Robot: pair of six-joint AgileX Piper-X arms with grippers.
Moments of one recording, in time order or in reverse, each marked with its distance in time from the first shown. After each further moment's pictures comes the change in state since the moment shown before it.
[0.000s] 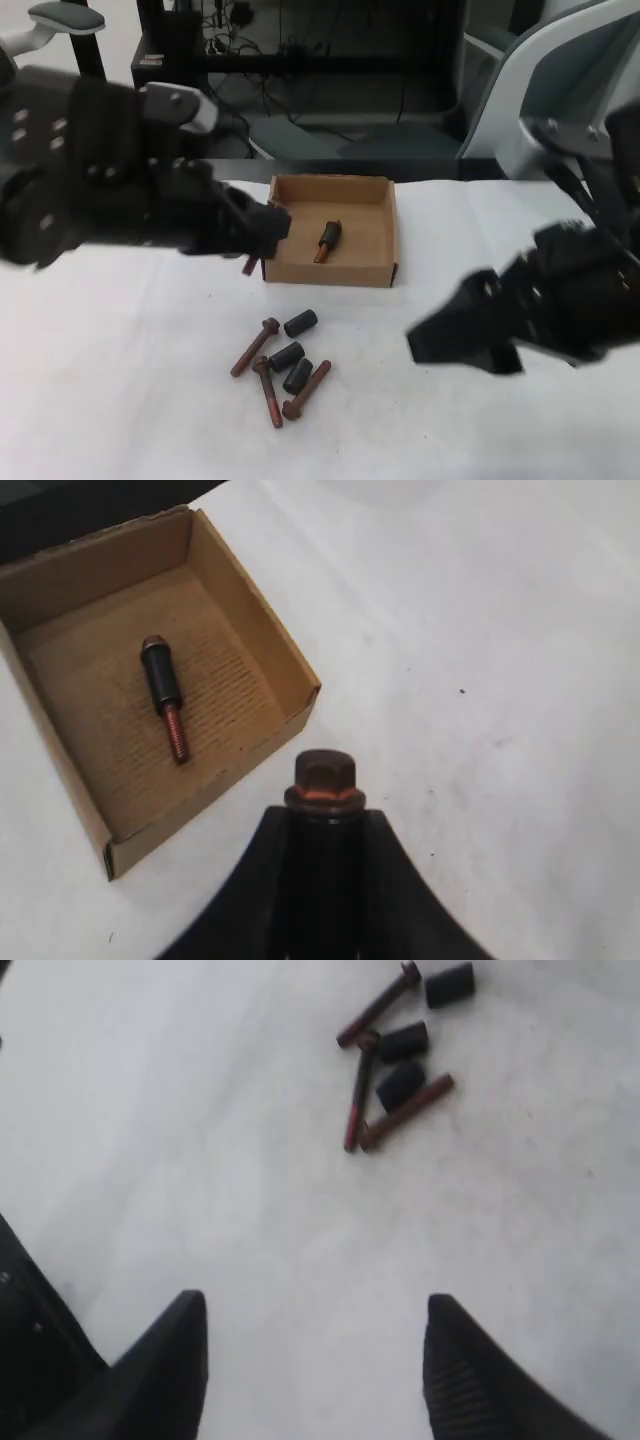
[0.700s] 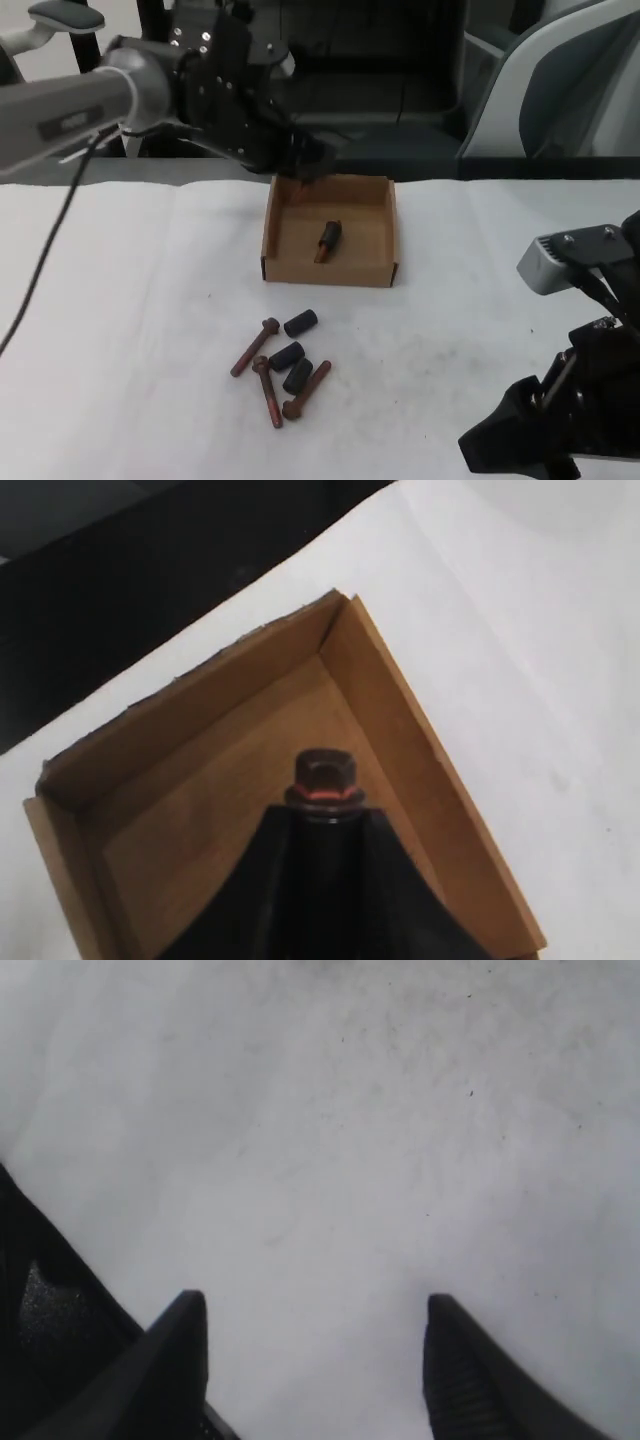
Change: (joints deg) left arm 0.0 37.9 -48.7 21.5 -3.1 0.9; right arm 0.0 -3.5 7.5 5.5 -0.3 -4.0
